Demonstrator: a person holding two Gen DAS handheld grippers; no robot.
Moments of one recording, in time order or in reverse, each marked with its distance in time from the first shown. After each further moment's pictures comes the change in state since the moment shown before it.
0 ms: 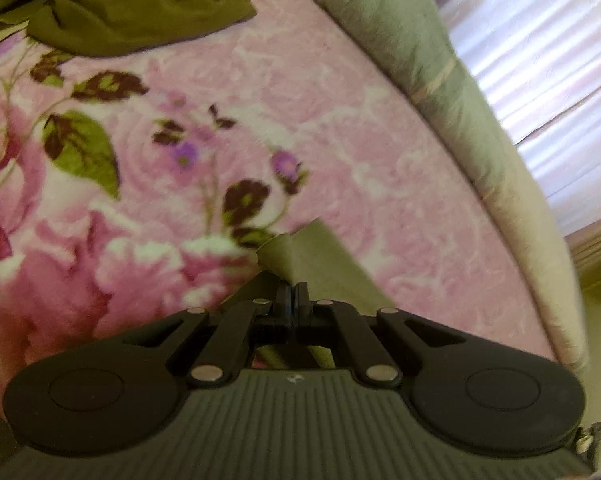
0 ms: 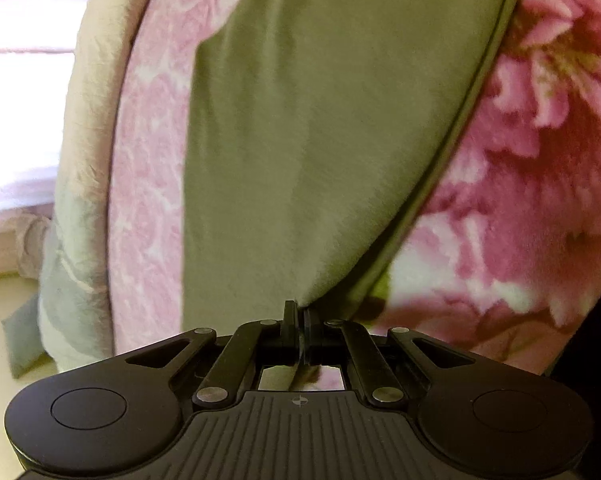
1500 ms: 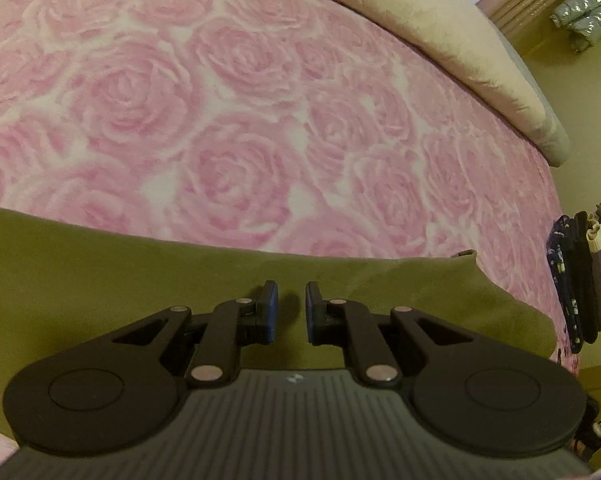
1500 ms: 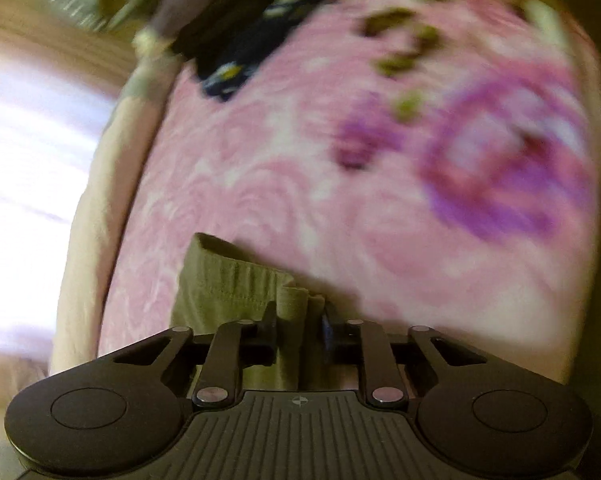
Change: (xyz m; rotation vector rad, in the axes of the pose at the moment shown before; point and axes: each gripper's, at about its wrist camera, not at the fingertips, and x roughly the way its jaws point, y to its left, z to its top) left arm 0.108 -0.303 -0.179 0.494 0.389 -0.134; right arm -0.142 -0.118 0.239 -0.051 -0.527 0.030
